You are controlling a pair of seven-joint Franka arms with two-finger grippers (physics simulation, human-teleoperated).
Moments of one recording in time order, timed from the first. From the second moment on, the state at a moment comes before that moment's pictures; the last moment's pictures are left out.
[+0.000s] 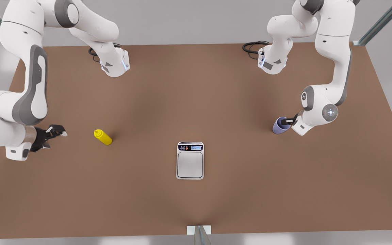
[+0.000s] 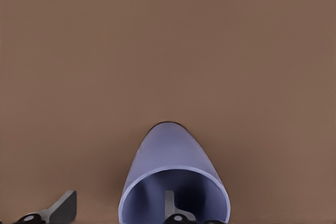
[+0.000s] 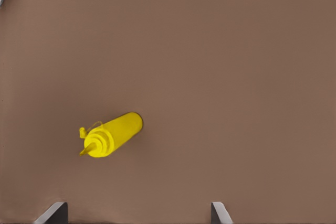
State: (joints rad) left arm -0.02 0.21 0.04 -2.33 -0.08 2.27 0.01; right arm -0.20 0.36 0.02 -1.52 0.11 1.61 -1.02
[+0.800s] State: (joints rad) left arm -0.02 0.21 0.04 -2.34 -0.05 2.33 0.00; right arm -0.61 0.68 0.03 -1.96 0.84 1.74 -2.64
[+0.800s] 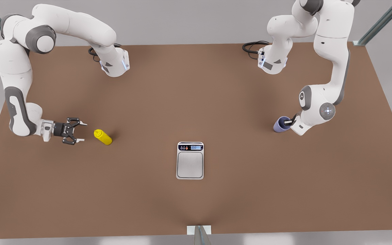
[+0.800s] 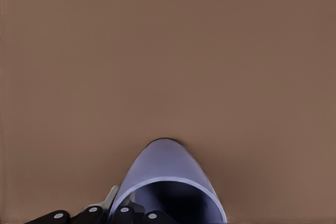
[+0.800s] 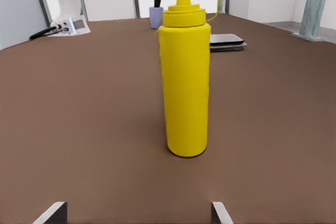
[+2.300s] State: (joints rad) left arm -0.39 0.54 -0.10 -1.72 -0.37 2.30 -0.78; right arm -0.46 0.68 0.10 -2.02 1.07 1.81 -2.68
